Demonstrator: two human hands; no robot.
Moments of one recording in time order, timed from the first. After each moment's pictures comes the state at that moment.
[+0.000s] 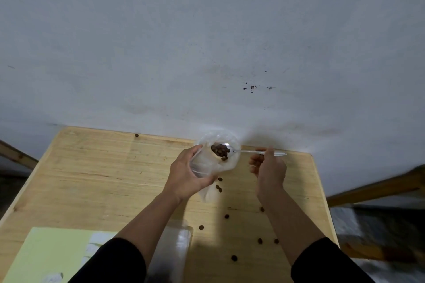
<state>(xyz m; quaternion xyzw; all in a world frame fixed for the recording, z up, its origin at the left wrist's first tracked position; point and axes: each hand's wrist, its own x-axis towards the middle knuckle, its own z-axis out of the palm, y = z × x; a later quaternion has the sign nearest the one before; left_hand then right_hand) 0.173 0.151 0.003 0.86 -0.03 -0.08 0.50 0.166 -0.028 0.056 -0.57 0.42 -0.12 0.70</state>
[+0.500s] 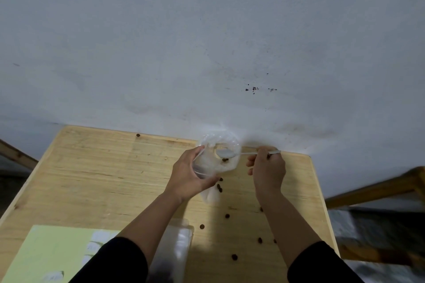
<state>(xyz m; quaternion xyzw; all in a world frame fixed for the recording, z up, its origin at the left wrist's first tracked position) 0.170 0.154 0.005 0.85 -0.03 -0.10 0.52 0.158 -0.016 0.066 -0.75 0.36 -0.13 0.53</state>
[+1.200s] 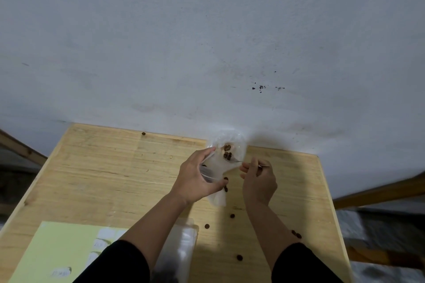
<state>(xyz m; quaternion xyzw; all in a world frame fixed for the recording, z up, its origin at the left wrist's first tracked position) 0.164 0.153 0.008 0.84 -0.08 -0.09 0.54 0.147 0.004 0.016 -0.75 0.35 -0.19 0.54</state>
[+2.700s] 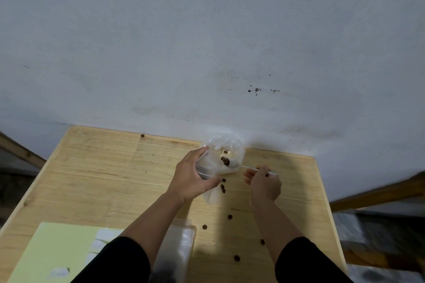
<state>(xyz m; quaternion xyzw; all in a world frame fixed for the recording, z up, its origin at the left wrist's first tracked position) 0.168 0.155 0.007 0.85 -0.04 -0.11 0.52 0.153 -0.017 0.013 -0.63 0.50 -0.12 0.59</state>
